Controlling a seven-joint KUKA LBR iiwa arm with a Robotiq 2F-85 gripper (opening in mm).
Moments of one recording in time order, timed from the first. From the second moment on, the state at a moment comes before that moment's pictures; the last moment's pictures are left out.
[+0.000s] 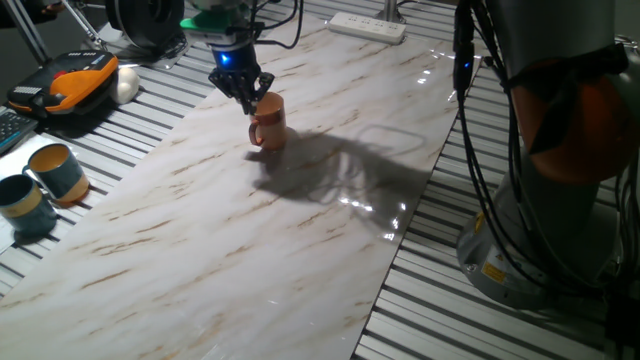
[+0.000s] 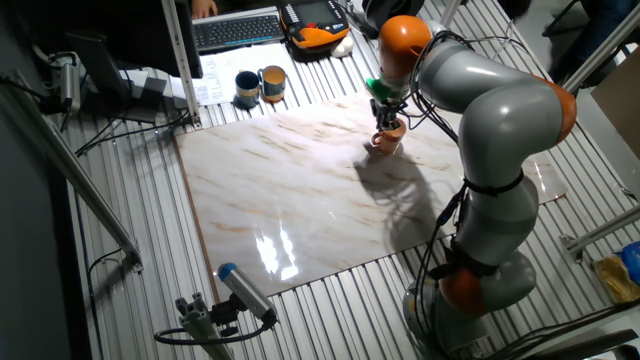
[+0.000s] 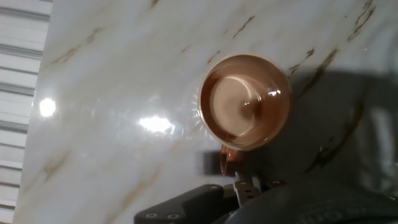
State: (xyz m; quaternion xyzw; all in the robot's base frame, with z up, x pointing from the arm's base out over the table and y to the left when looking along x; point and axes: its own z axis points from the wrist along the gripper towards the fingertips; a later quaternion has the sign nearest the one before) arm 0.567 -0.020 0.151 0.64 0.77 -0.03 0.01
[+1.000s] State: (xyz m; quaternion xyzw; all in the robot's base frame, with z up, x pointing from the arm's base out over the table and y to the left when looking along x) arm 0.575 -0.020 0.135 0.65 0.76 -0.07 0.01
